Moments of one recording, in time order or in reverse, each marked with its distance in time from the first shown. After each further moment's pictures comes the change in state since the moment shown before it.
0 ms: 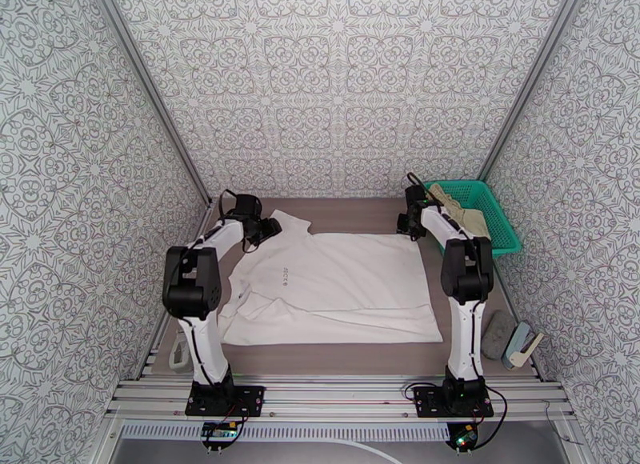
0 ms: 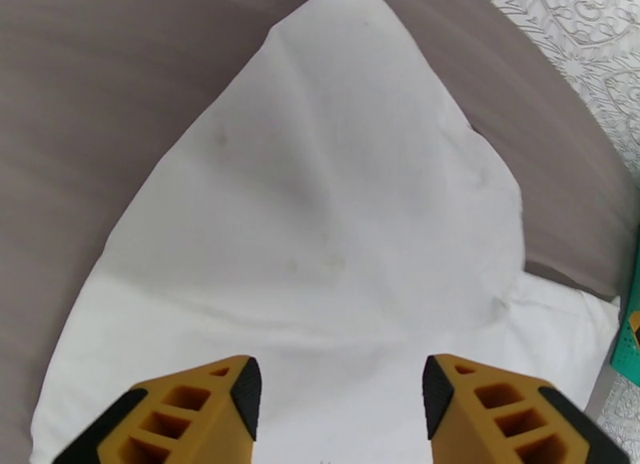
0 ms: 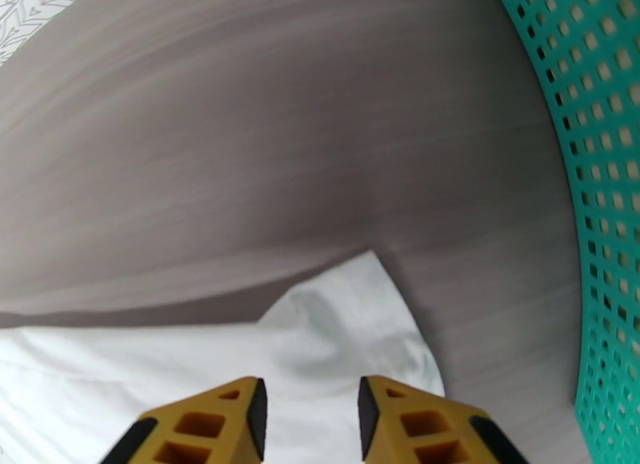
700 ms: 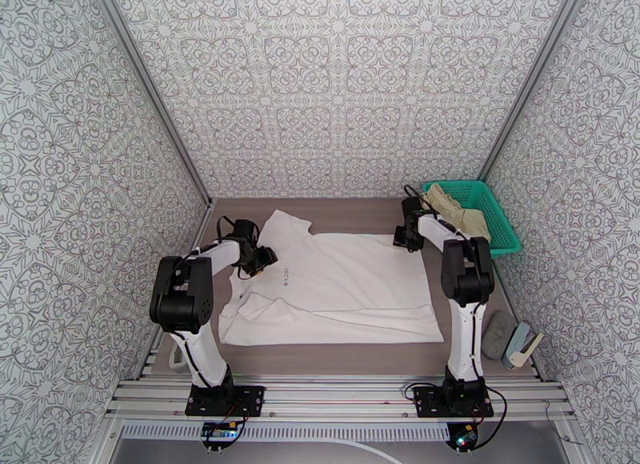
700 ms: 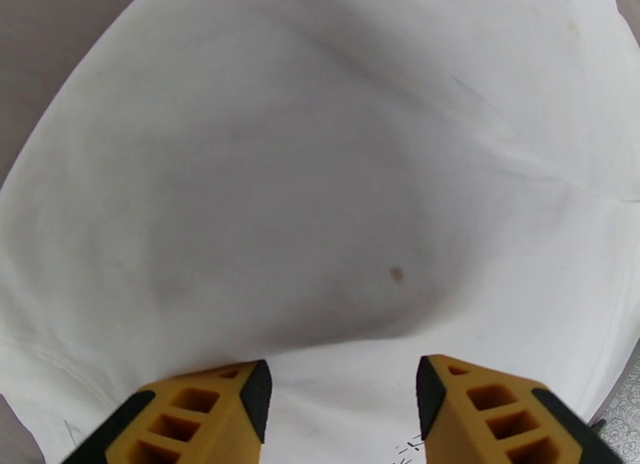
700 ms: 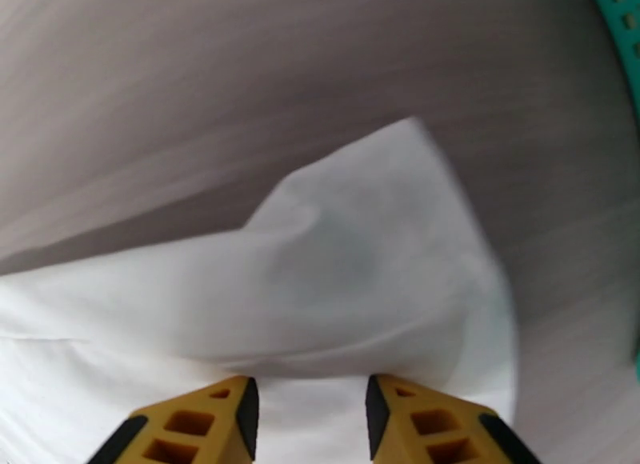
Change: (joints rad) left arm 0.022 -0.194 -0.386 -0.001 0.019 -0.046; right arm 0.008 -0.055 -0.171 0.019 -0.036 0.045
